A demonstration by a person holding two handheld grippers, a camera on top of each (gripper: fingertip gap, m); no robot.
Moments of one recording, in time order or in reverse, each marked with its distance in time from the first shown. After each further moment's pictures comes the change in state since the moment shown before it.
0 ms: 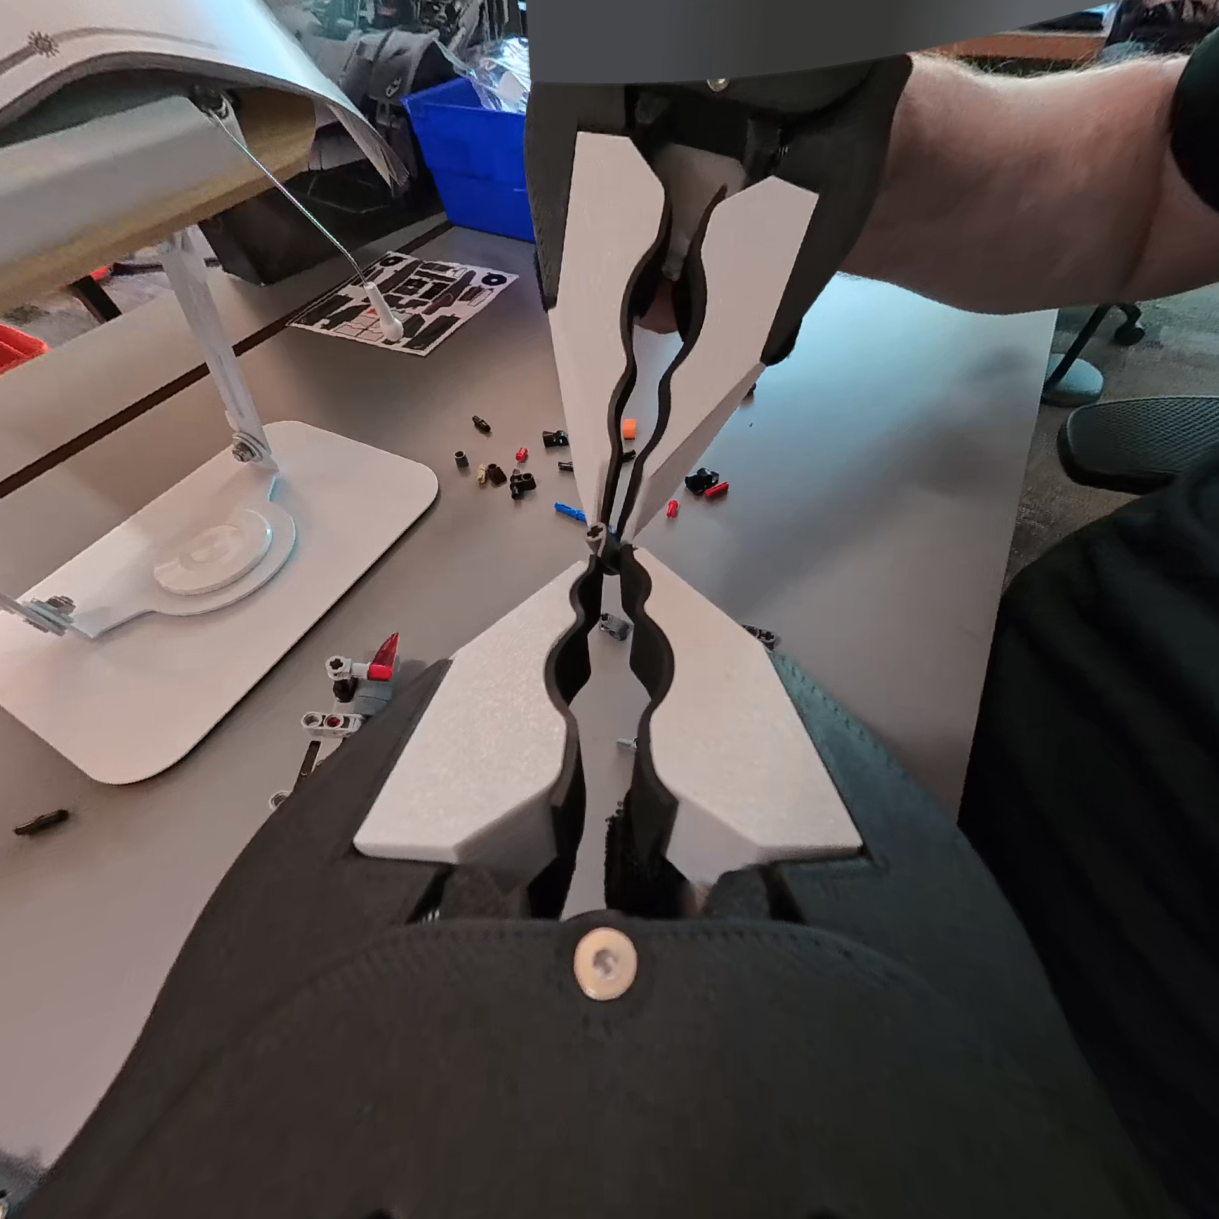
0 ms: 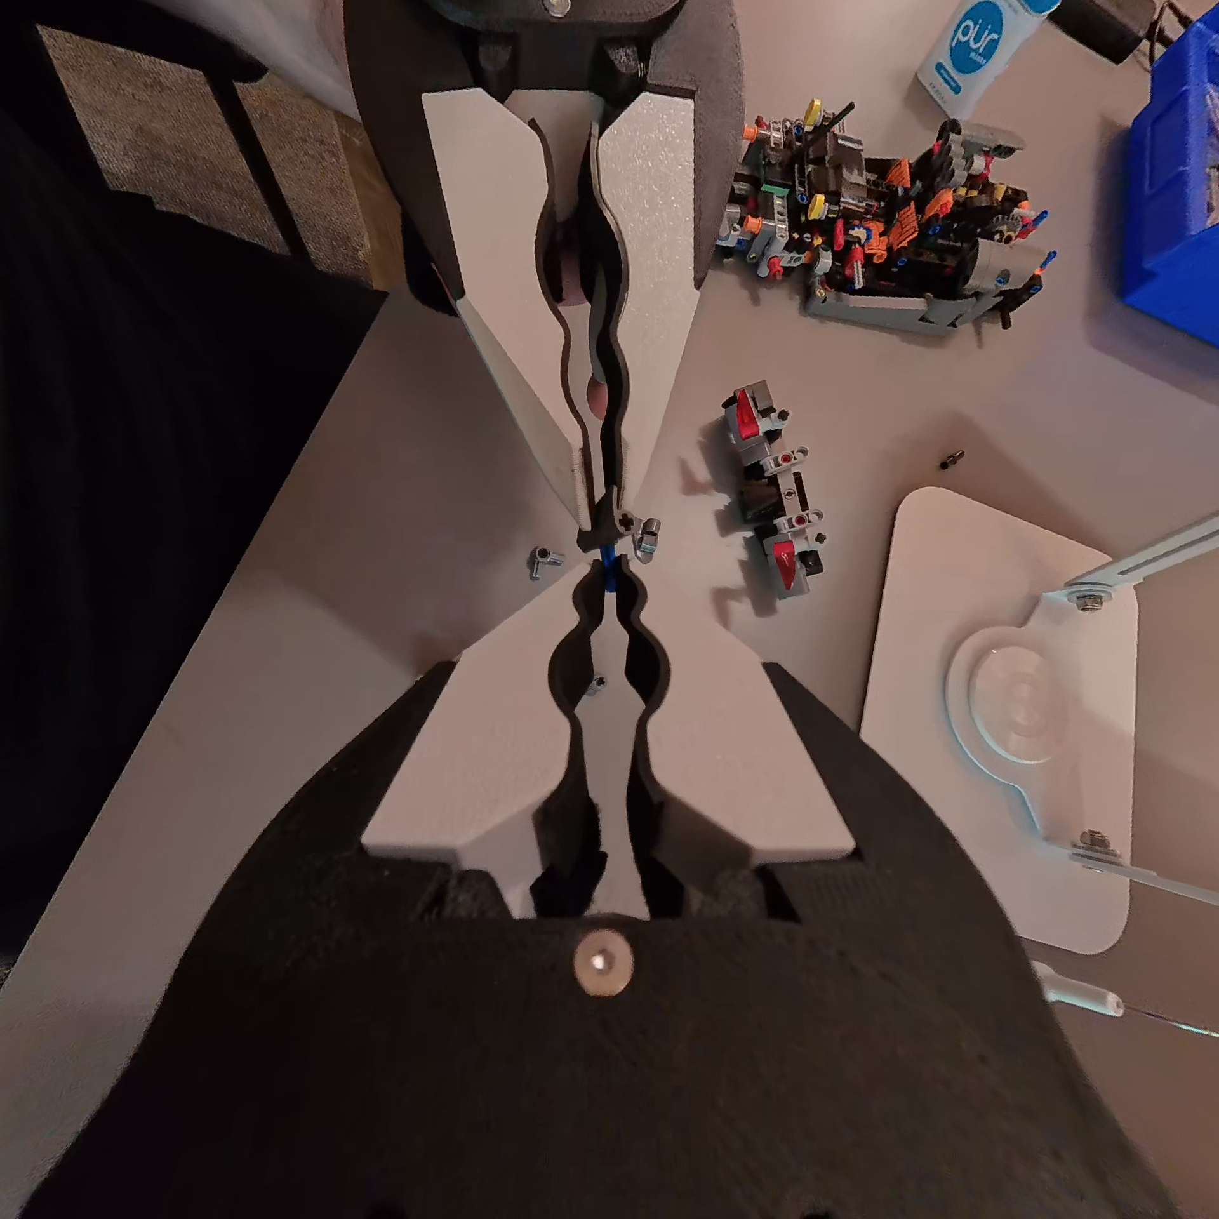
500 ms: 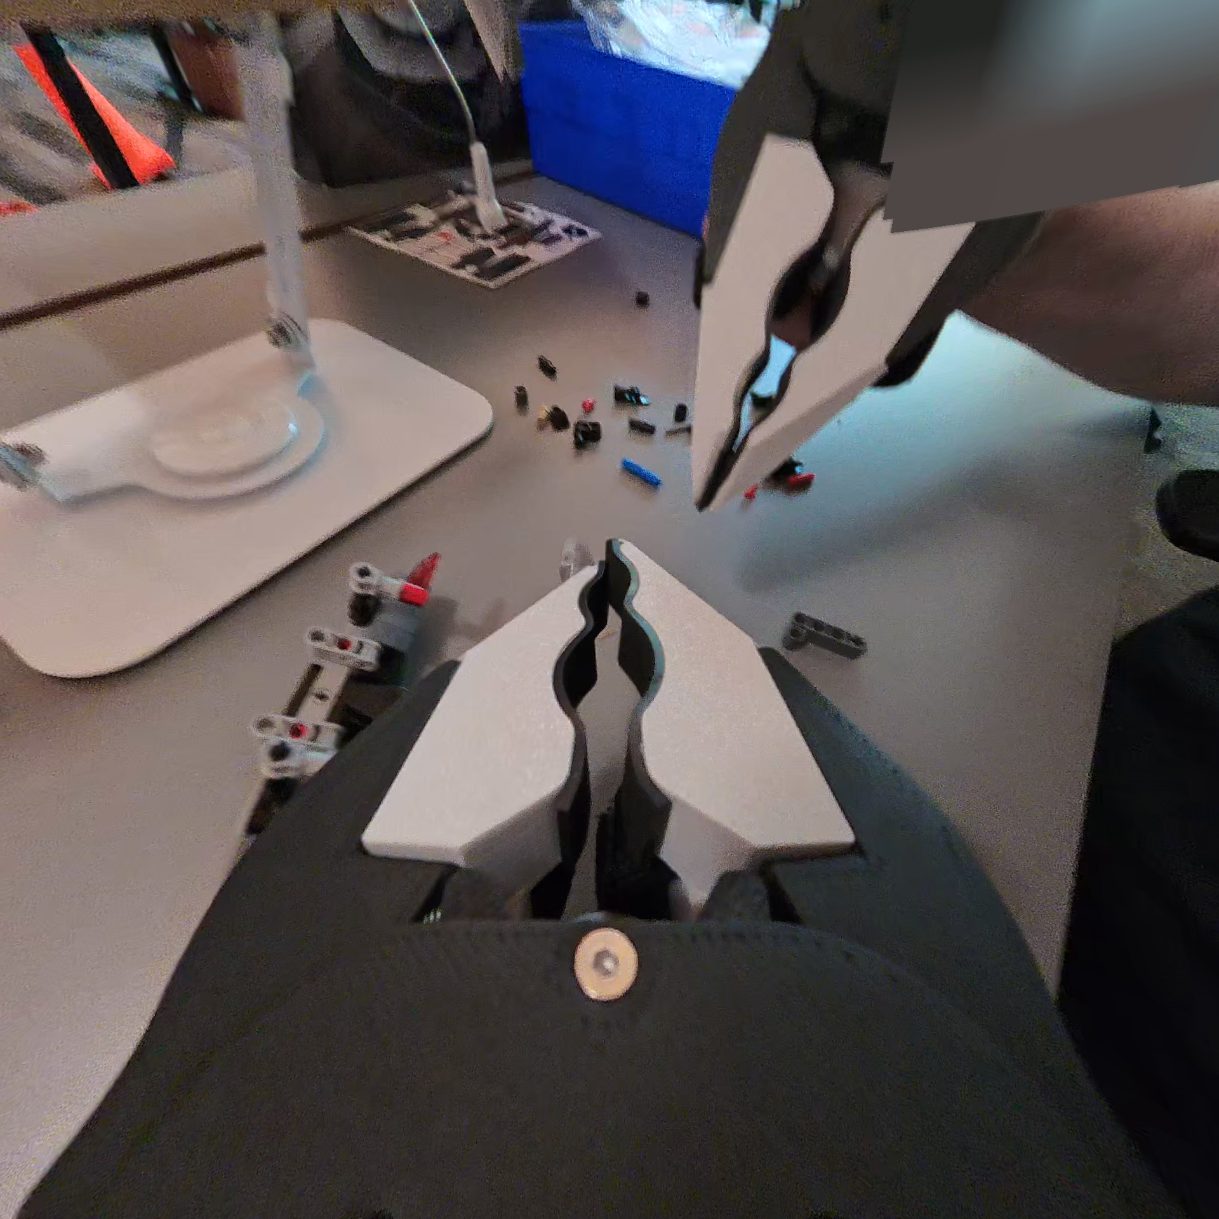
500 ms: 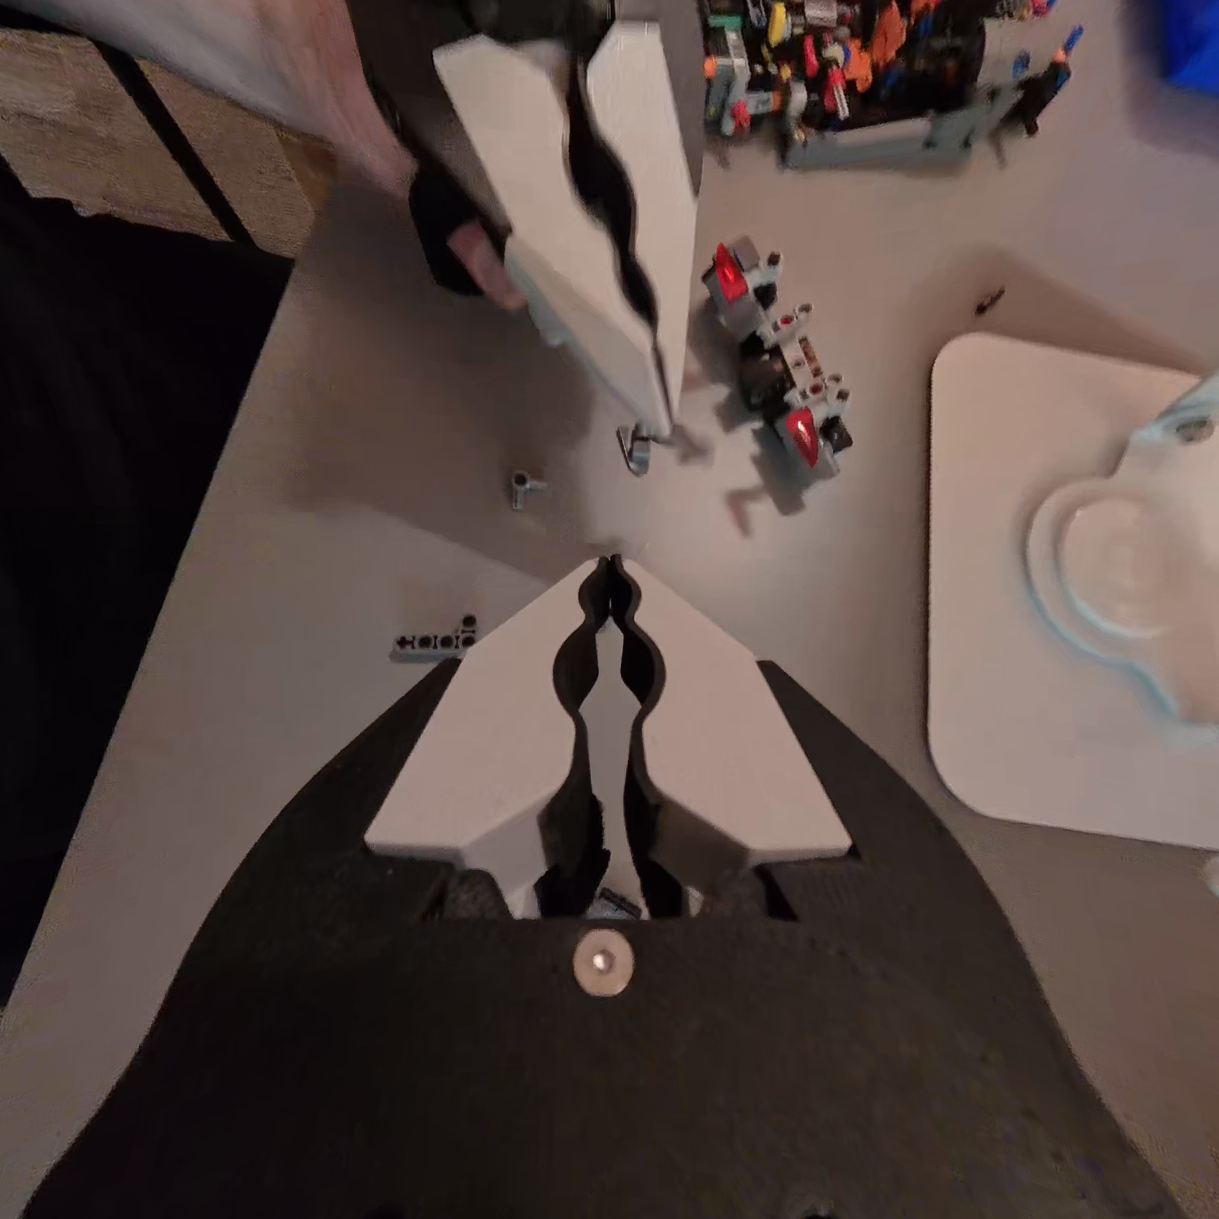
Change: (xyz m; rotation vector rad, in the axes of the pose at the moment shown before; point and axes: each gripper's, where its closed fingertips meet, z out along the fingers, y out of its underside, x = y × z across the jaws) left arm -0.032 0.036 0.020 0.027 -0.070 -0.171; right arm 0.003 0.045 0.011 -0.014 0.030 0.176
